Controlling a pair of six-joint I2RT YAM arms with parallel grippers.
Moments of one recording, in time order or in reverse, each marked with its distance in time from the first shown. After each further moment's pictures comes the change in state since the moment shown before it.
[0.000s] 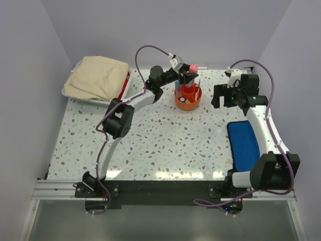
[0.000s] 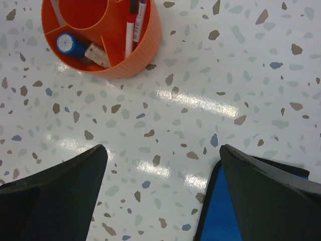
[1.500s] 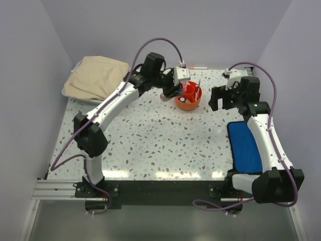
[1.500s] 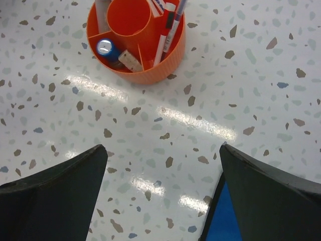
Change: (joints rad) left arm -0.090 -0.513 -0.011 -1.471 -0.069 0.784; right arm 0.056 -0.133 -0.041 0.007 -0.026 -0.013
